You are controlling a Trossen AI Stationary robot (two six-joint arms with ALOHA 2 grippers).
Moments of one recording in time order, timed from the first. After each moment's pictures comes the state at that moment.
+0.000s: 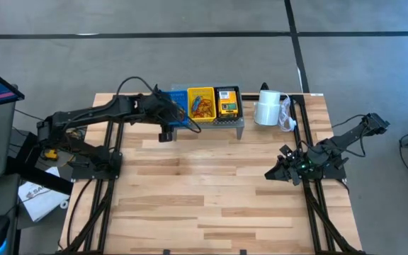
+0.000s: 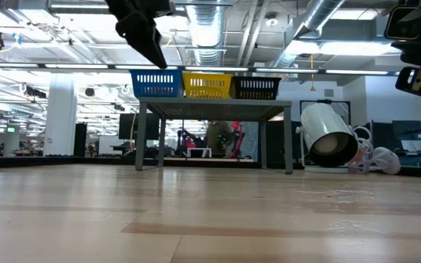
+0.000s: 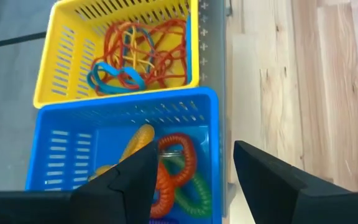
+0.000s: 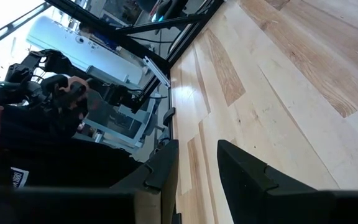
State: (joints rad) left arm 0.29 1.32 1.22 -0.76 -0.19 0.39; right arm 0.51 0.37 0.25 -0.15 0.21 1.04
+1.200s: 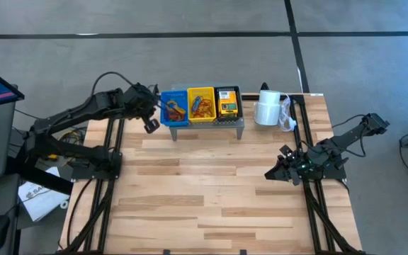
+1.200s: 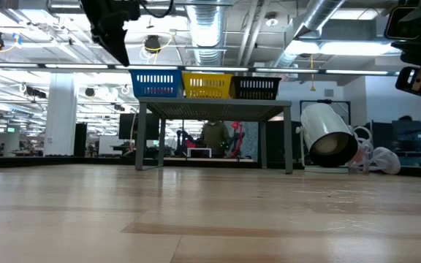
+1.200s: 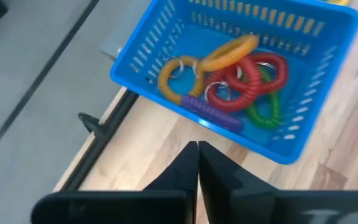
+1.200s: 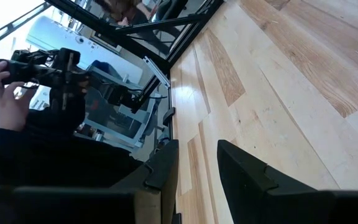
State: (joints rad) left arm 0.42 1.13 1.19 -0.98 -0.33 0.02; right arm 0.51 0.37 0.25 -0.15 0.21 1.04
